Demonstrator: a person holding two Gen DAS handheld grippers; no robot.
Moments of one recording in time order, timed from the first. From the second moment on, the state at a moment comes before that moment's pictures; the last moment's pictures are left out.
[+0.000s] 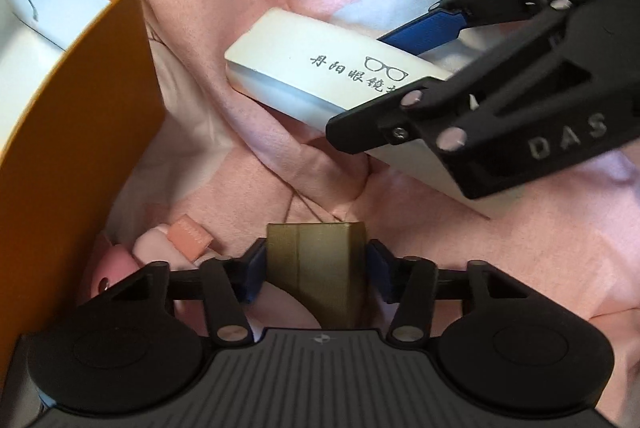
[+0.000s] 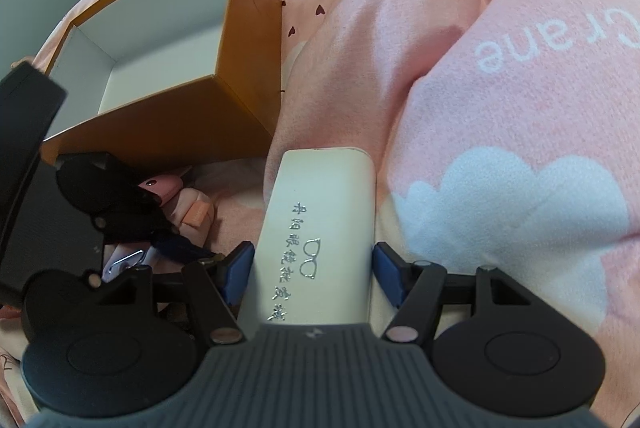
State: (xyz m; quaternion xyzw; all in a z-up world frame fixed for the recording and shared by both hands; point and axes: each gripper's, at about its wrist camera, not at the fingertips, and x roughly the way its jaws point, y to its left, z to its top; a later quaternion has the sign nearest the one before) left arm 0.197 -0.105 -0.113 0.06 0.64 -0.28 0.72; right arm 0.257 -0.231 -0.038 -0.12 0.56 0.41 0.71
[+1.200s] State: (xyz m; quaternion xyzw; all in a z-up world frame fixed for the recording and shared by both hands) left arm 0.154 0.082 0.024 -0.17 0.35 0.05 0.92; right arm 0.246 -0.090 0.092 -0.14 0.40 0.50 0.75
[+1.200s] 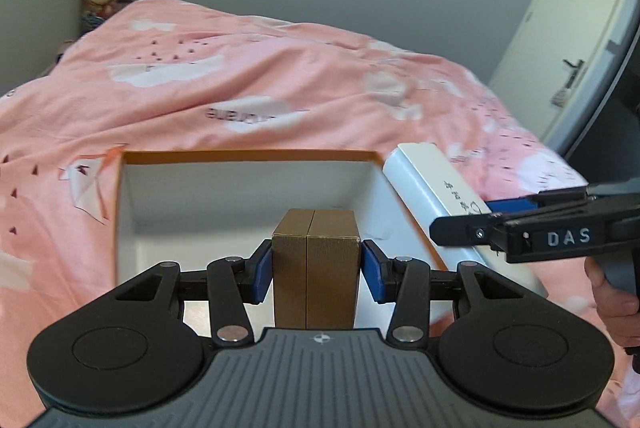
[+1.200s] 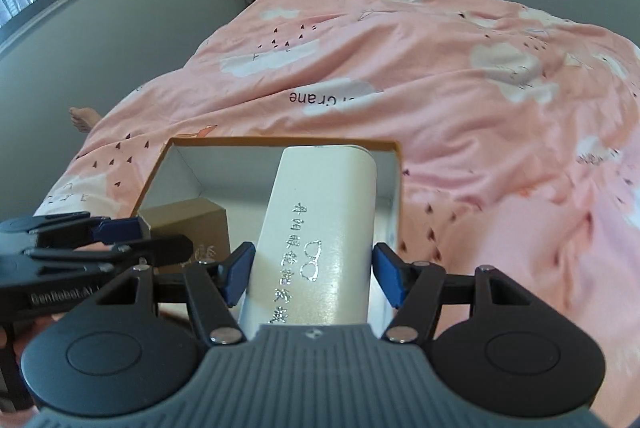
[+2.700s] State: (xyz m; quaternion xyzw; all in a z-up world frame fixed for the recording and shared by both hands) left arm 0.197 0.108 -0.039 -0.11 0.44 0.08 0.89; right arm 0.248 0.044 -0.028 -0.41 0.34 0.46 0.71
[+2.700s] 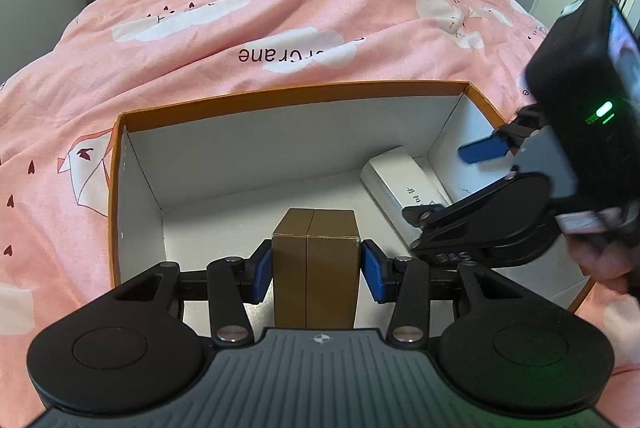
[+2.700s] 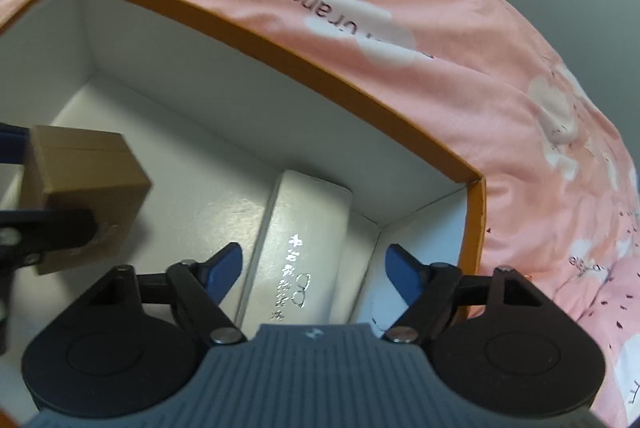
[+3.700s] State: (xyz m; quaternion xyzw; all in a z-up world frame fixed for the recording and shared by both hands) left arm 0.198 0.108 -0.044 -0.10 0.45 0.07 0.88; right arm 0.279 0.055 -0.048 -0.35 0.41 0.50 0.68
